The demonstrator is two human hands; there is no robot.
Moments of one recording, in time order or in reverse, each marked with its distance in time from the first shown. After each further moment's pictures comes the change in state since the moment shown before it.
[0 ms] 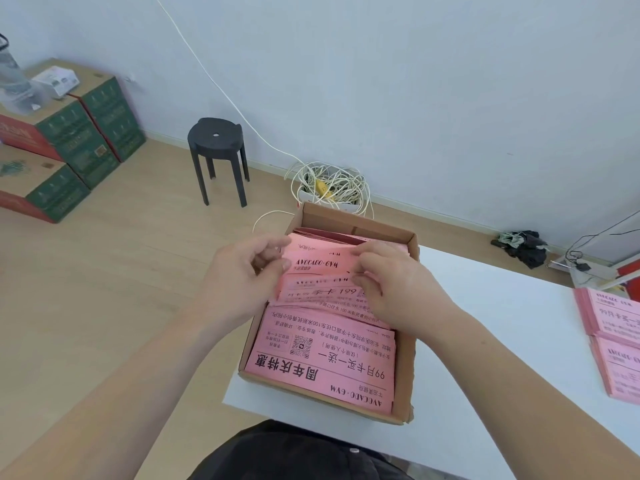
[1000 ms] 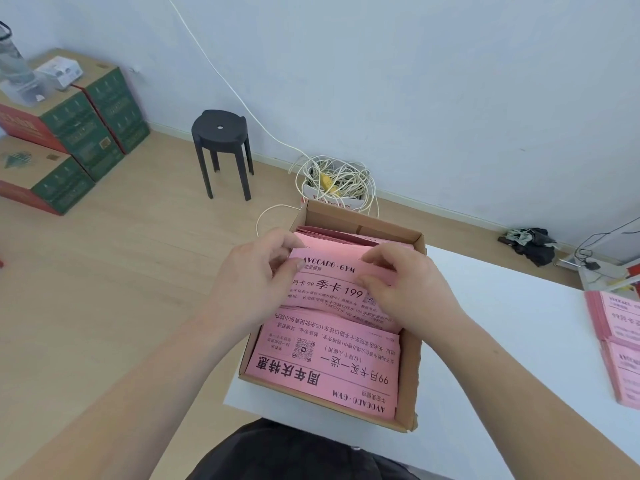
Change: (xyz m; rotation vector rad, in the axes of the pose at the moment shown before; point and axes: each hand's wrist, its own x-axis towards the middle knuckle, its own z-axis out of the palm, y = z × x) left_hand 0.002 0.010 0.009 0.152 -0.014 0.069; right_hand 0.002 -0.002 -0.004 0.180 0.053 0.299
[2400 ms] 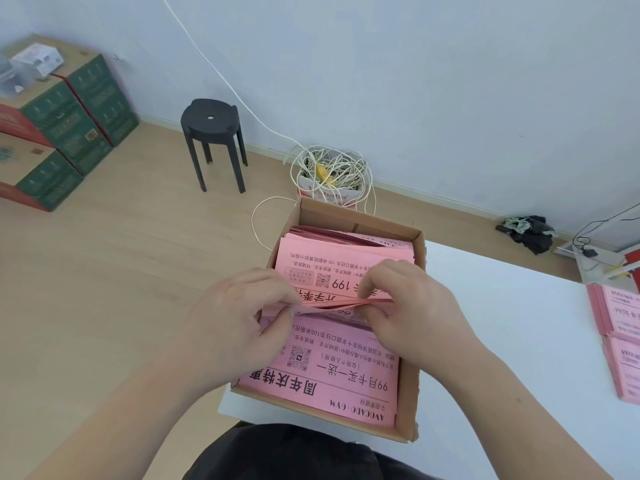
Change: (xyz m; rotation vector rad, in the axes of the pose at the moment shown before) left_hand -0.030 -0.001 -0.017 0.089 -0.143 0.346; right_hand -0.024 0.000 -0.002 -0.133 0.029 -0.246
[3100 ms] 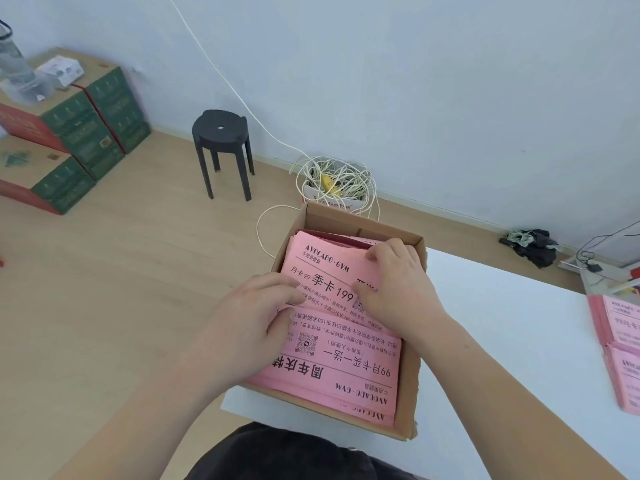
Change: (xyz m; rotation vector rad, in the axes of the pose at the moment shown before) left_hand -0.013 -0.013 0.019 0.105 -0.051 -0.163; right_hand 0.036 0.015 0.025 -0.085 -0.112 0.228
